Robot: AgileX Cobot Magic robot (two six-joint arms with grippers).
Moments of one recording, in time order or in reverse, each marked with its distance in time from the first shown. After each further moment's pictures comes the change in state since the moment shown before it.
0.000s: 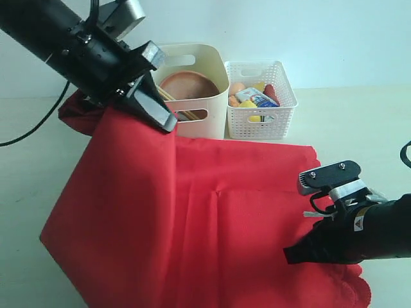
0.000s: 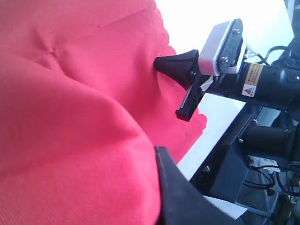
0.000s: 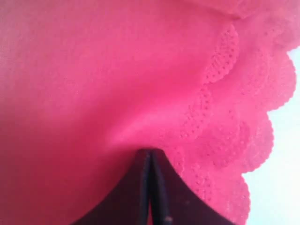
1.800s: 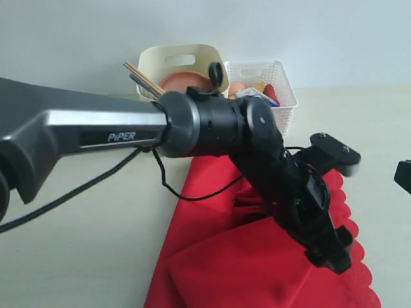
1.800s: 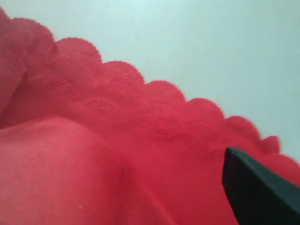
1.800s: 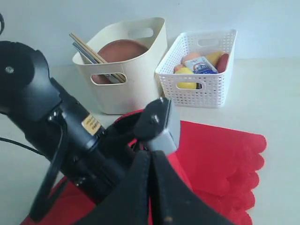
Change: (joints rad) left arm -0.537 0.523 -0.249 0.091 -0.449 0.394; right arm 0.000 -1.197 0.209 0.000 0.220 0.138
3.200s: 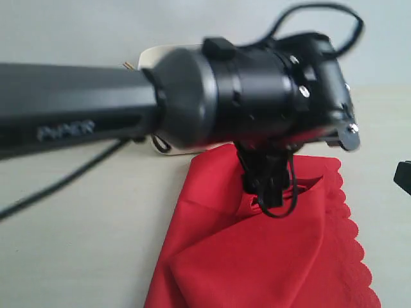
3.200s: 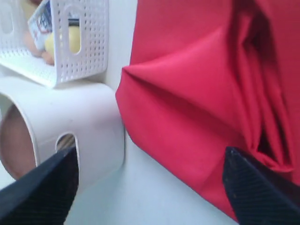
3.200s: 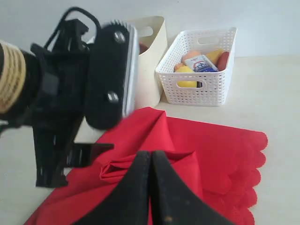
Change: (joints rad) left arm -0.174 -0.175 -0.075 1.307 0.300 -0.632; right arm 0.000 0.000 0.000 0.012 0.004 0.004
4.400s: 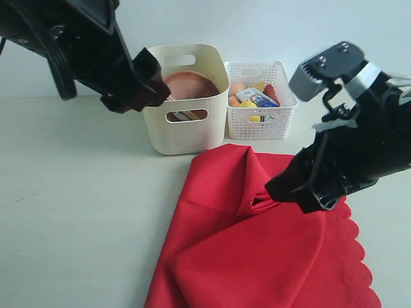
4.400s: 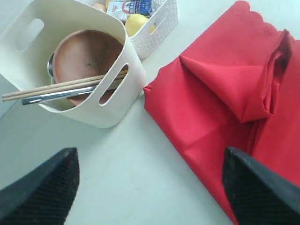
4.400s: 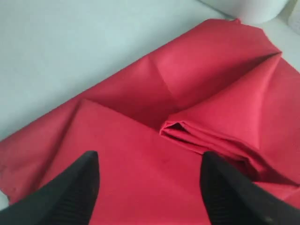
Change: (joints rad) left arm 0.341 -0.714 0.486 -0.476 -0.252 -0.002; right arm 0.000 0.753 -0.564 0.430 0.548 -0.845
